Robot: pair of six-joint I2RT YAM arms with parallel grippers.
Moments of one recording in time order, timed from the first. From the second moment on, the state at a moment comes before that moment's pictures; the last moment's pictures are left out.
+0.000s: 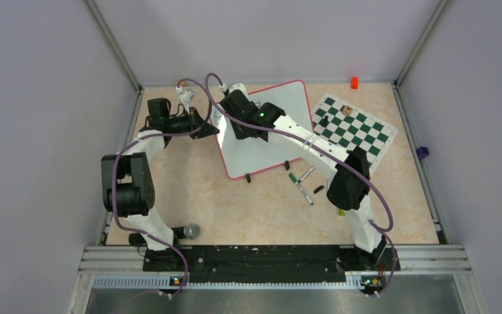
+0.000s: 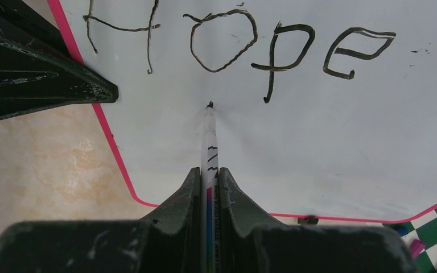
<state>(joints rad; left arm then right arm) 0.07 1.74 1.12 0.00 1.14 -0.06 0.91 2.10 2.13 -0.85 0.39 0.33</state>
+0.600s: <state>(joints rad) 0.07 1.74 1.12 0.00 1.14 -0.06 0.93 2.09 2.05 -0.87 0.35 0.33</state>
